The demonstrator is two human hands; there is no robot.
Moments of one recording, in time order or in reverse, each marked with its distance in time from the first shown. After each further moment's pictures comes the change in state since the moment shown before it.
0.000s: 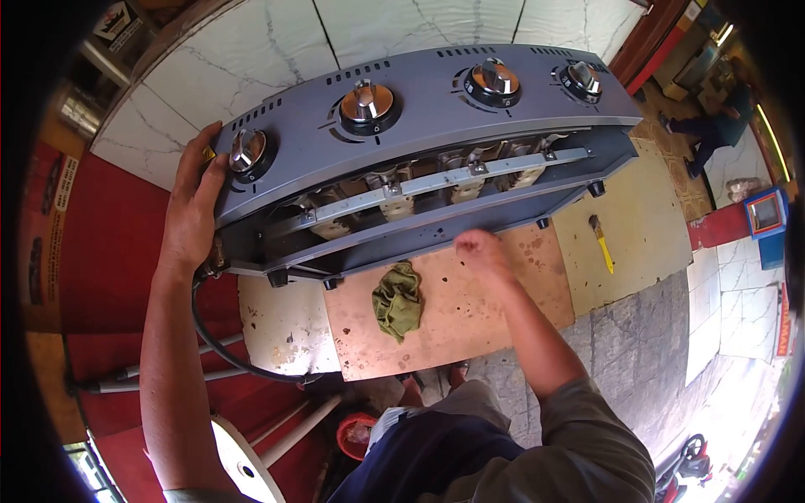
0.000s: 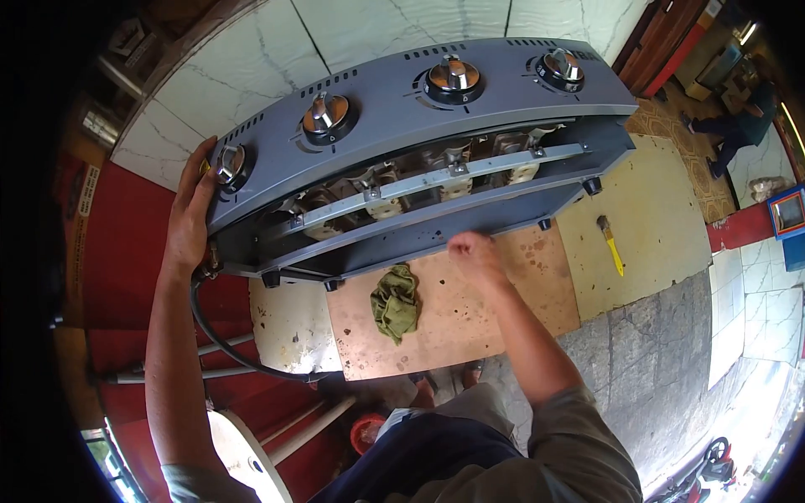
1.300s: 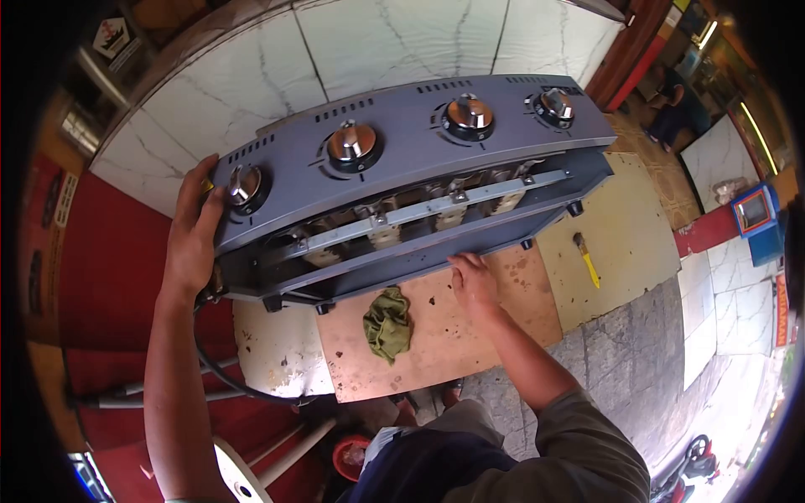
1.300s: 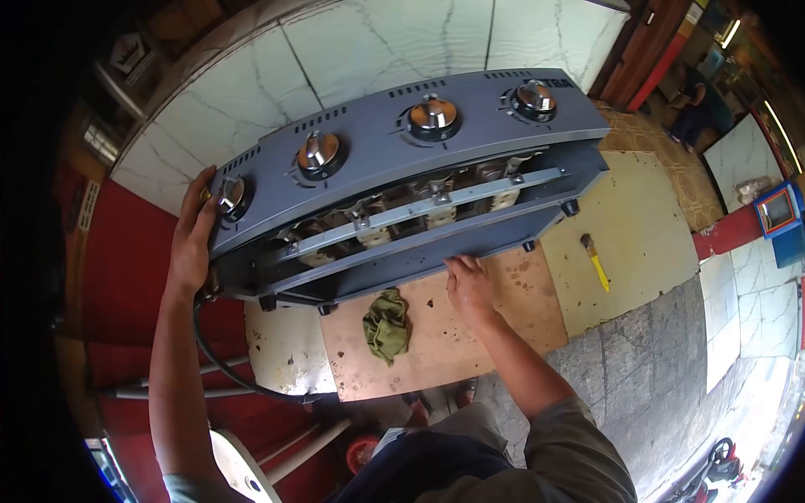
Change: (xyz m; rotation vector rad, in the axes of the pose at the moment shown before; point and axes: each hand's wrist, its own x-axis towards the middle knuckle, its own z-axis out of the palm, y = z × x) left_hand -0.001 0.000 0.003 -0.128 -0.006 0.015; right_hand -0.014 0.013 0.008 -0.277 0.240 -0.452
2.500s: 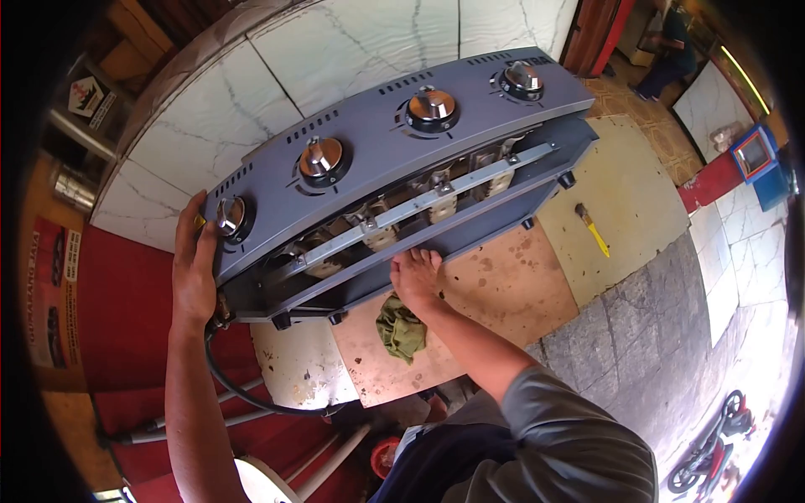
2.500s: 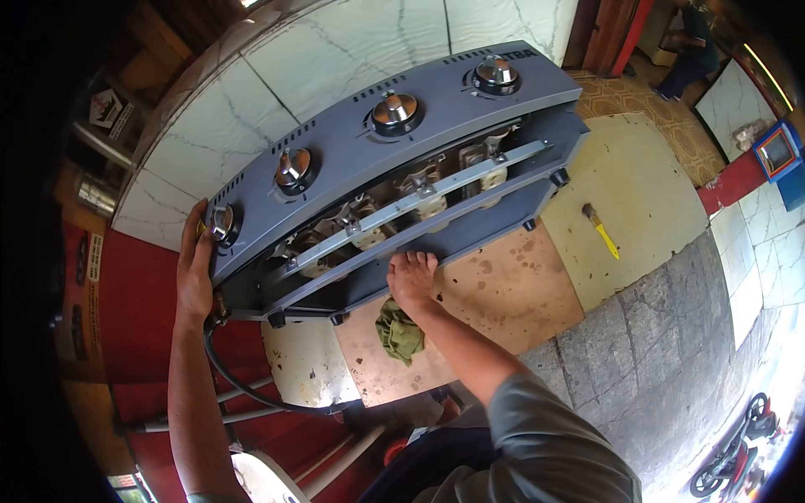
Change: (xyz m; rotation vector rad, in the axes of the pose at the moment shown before) left_hand 0.000 0.002 -0.001 -0.008 -0.054 0.013; right_hand 0.021 -0.074 0.098 -0.191 0.015 0.078
